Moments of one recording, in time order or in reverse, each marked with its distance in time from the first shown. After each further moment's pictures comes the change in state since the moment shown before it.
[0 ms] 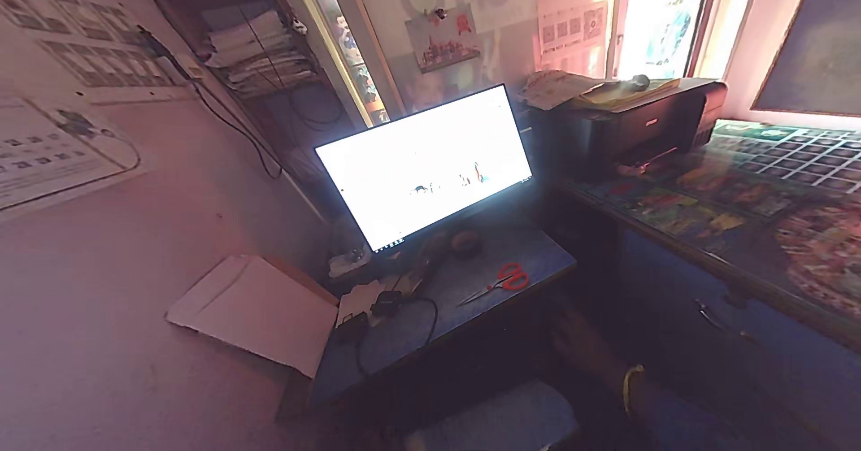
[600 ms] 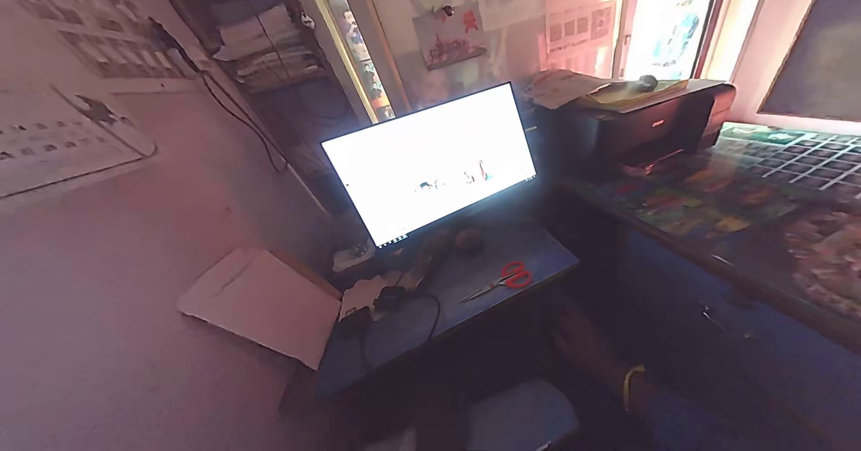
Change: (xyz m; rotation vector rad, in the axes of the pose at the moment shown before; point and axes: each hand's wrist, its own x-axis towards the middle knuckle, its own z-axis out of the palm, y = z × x) left_hand -0.033 0.087 -0.010 0.033 -0.178 0.494; right_hand -0.002 -0.005 -0.006 0.003 -0.028 0.045
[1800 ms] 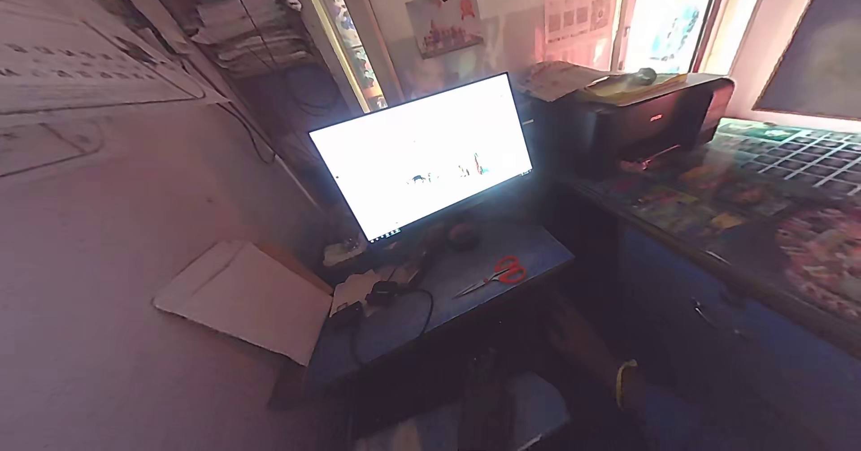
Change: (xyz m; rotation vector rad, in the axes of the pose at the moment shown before) left_hand 0.010 0.054 0.053 -0.221 0.137 0.424; right_hand 0.000 0.010 0.013 -0.003 0.135 -0.114
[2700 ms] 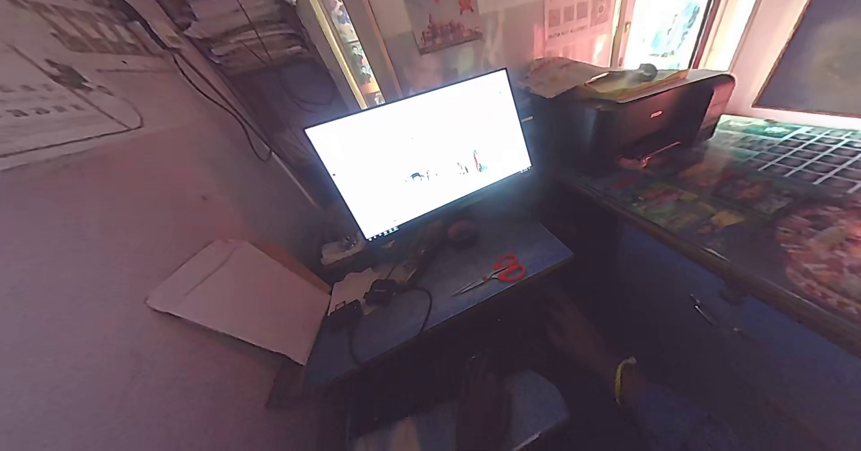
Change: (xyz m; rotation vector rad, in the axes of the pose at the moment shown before) left_hand -0.003 -0.003 0.005 0.024 -0.004 -0.053; right_hand 0.000 0.001 0.000 -0.007 -0.019 0.018
